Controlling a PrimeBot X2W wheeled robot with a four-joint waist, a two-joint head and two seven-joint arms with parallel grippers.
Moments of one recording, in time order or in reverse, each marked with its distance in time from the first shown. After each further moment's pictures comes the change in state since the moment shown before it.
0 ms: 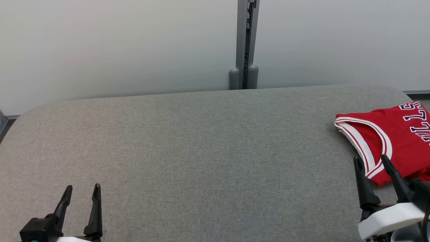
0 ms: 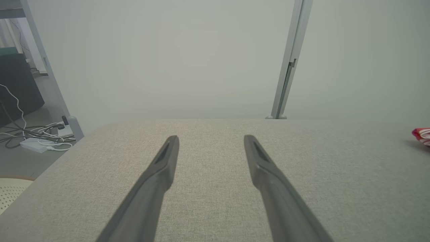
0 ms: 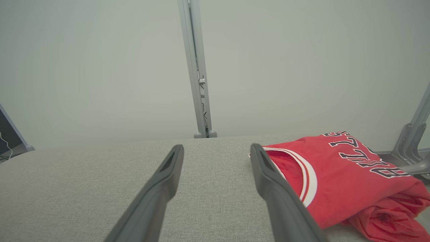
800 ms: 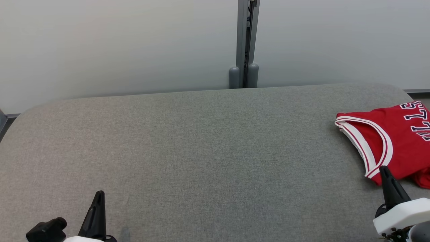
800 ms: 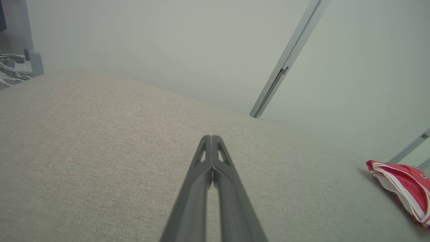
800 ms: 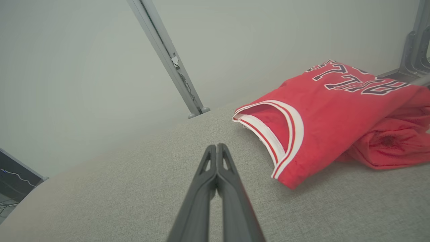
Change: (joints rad) left arm -0.021 -0.087 -0.027 0.072 -0.229 -0.052 -0.009; right arm -0.035 0.016 -0.109 0.122 0.240 0.000 0.117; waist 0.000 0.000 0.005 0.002
